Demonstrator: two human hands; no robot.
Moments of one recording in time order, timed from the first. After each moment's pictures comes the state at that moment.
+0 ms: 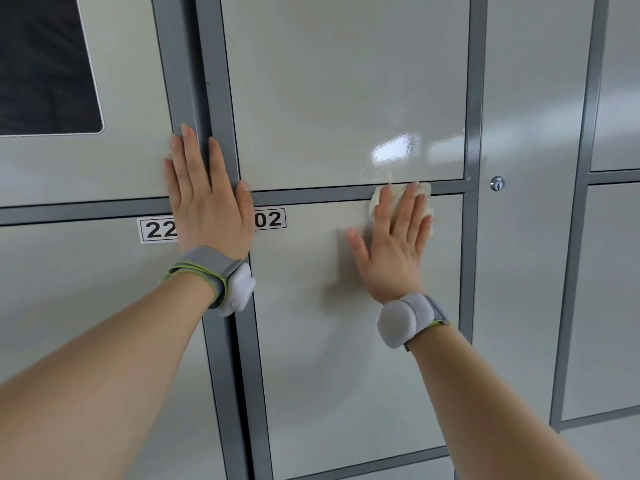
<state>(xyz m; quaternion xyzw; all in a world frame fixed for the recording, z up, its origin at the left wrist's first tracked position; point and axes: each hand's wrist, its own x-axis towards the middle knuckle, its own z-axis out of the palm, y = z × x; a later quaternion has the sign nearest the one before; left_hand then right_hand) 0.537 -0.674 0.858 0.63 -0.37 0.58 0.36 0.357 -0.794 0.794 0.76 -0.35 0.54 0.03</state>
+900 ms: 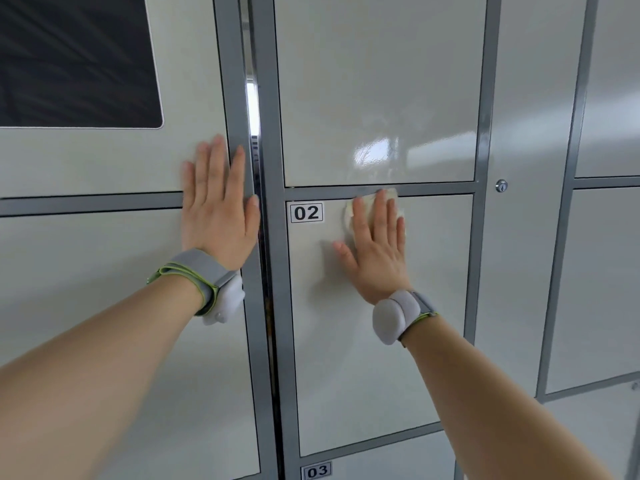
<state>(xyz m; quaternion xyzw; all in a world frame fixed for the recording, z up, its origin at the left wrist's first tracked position) 0.575 -0.622 0.850 0.60 -0.49 0.54 0.34 0.394 -0.751 0.784 0.80 -0.33 0.50 0.07</state>
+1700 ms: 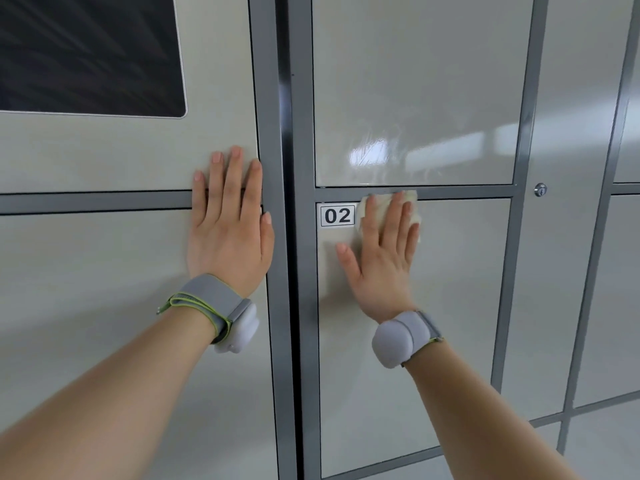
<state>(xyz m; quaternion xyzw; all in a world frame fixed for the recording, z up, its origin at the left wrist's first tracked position) 0.596 -0.621 0.832 0.57 -0.48 0.59 0.32 0.434 -0.729 0.784 0.77 -0.33 0.54 0.06</state>
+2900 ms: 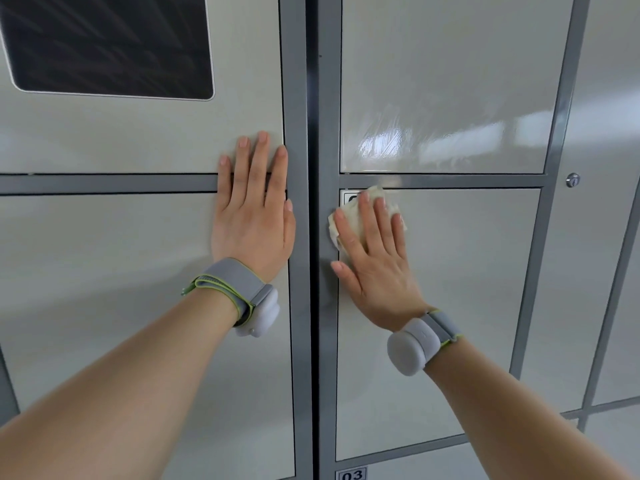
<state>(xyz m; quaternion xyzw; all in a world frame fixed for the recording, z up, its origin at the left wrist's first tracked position) 0.598 -0.618 0.832 0.56 -0.49 0.58 0.31 0.446 -0.722 0.771 0.82 -0.21 0.49 0.22</state>
